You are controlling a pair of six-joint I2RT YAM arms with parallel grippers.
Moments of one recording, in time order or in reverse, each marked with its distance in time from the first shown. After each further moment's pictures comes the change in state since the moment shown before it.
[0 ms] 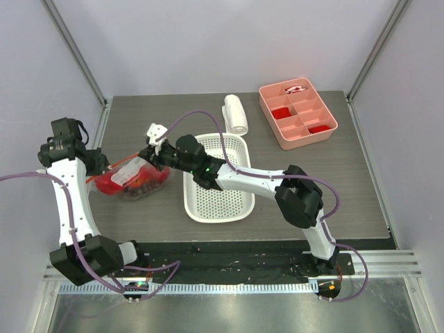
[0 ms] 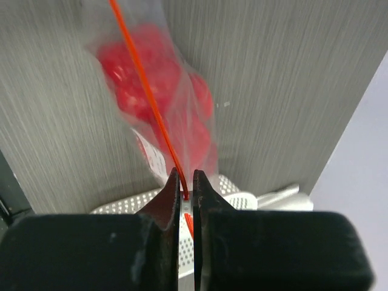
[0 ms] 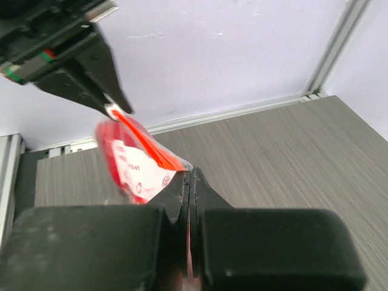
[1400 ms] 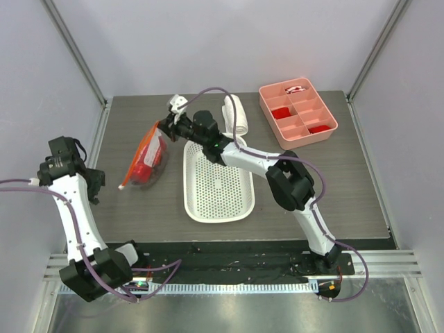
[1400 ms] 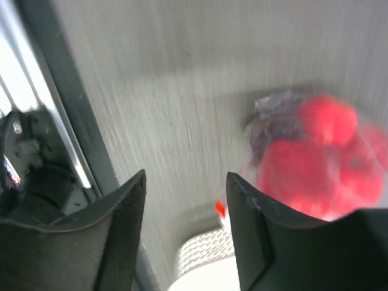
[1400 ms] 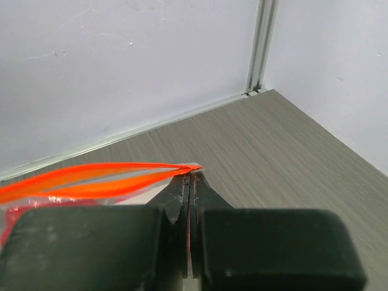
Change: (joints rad) left arm 0.098 -0.121 -0.176 -0.051 -0.148 0.283; right arm -0.199 0.176 0.156 0.079 -0.075 0.092
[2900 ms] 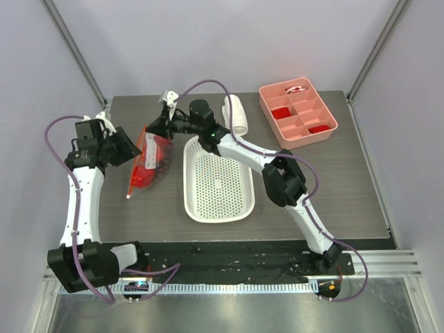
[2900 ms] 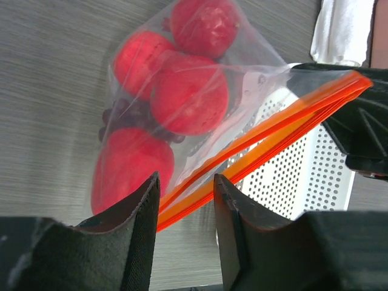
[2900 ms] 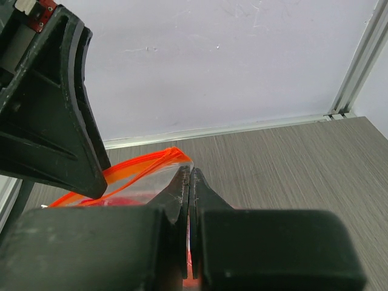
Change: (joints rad) left arm -0.276 0.059 -0.068 0.587 0.527 0.681; right arm -0.035 0.123 0.268 -0.141 -0.394 0.062
